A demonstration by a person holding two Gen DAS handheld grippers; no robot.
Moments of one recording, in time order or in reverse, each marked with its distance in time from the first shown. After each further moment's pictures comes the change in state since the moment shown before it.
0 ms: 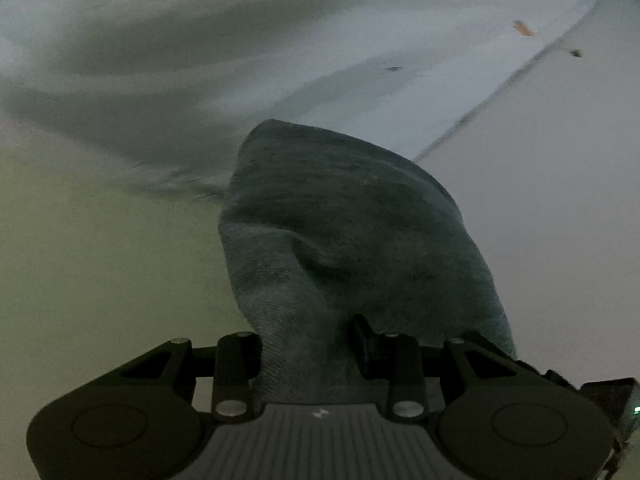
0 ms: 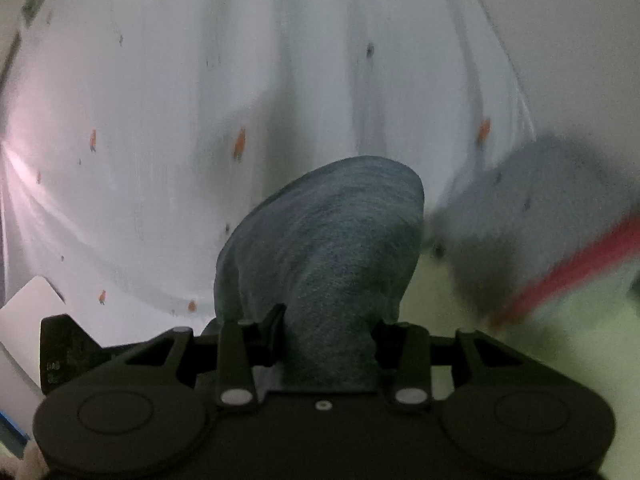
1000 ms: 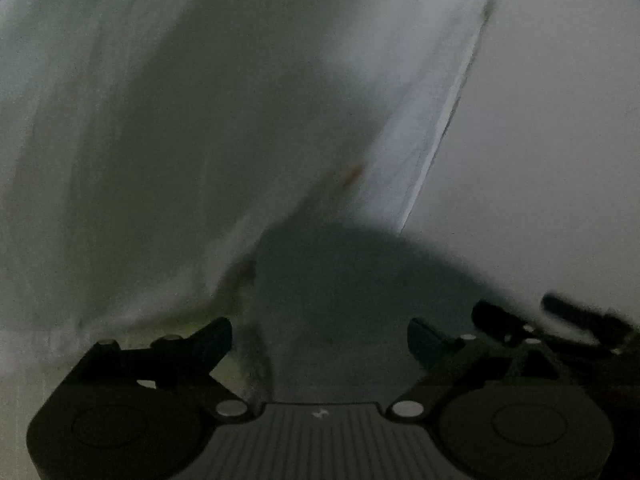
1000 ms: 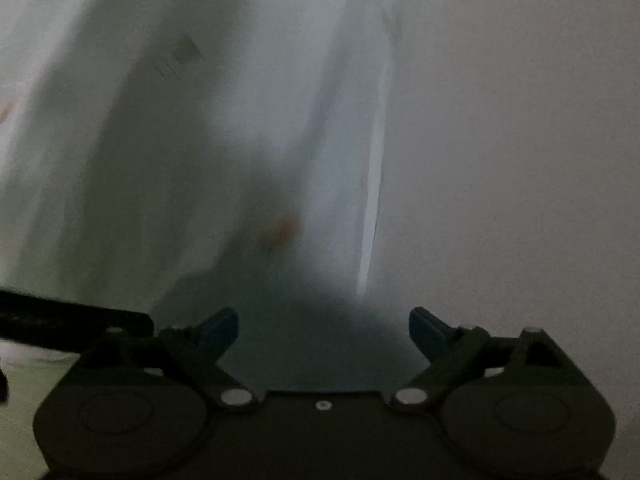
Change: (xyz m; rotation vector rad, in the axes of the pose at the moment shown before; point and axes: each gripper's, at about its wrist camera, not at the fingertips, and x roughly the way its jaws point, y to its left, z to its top) left arm 0.302 -0.033 0.054 0.391 0.031 0.339; right arm 0.177 -0.185 0.083 -0.297 -0.024 -0.554
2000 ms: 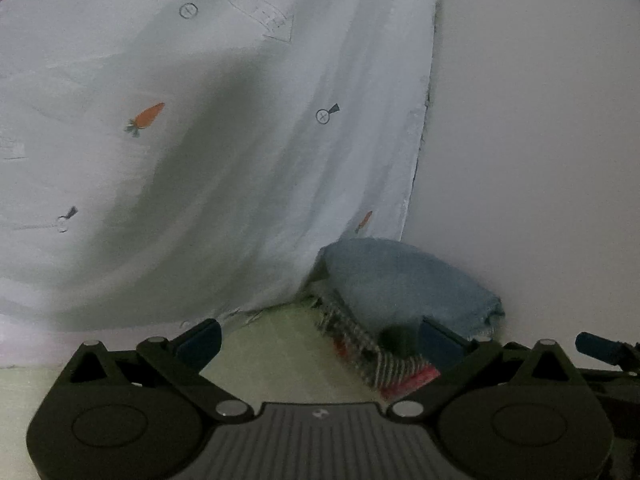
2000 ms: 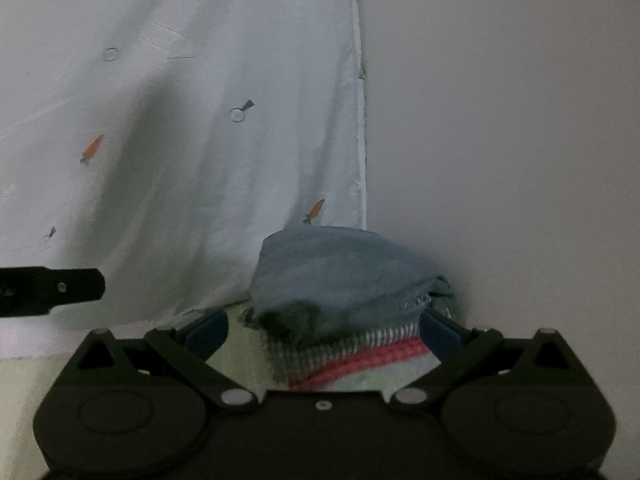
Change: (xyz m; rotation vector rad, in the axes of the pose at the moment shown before) left arm -0.274 0.046 -0.079 0.132 -0.209 0.057; right arm -0.257 0.127 -0.047 0.095 -0.086 -0.113
